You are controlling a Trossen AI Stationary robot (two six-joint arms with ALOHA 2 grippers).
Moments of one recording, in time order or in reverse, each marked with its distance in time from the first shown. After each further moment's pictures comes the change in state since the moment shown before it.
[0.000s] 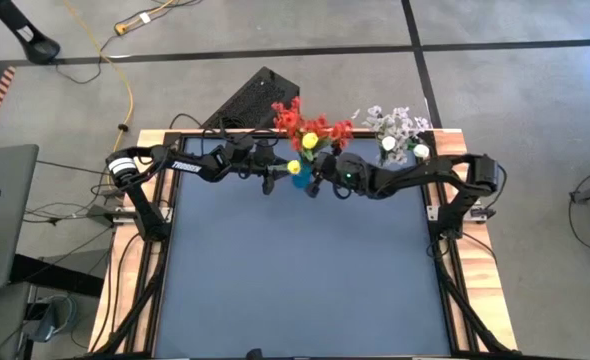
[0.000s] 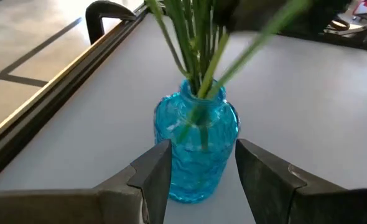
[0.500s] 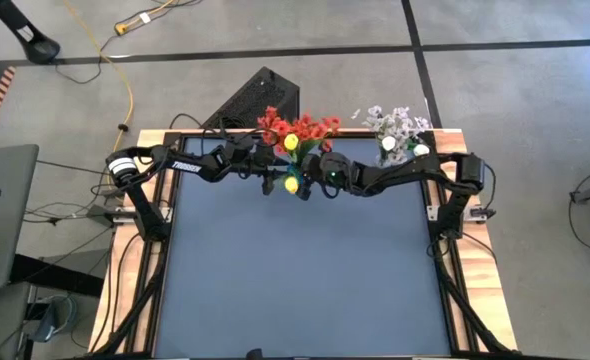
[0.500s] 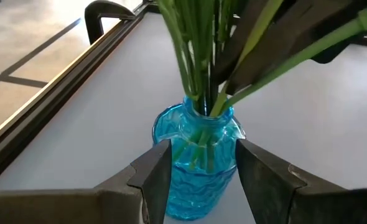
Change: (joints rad) left arm 0.000 0.000 0.000 -0.006 0.000 0.016; right arm 0.009 0.082 0.126 -0.150 -0.042 0.040
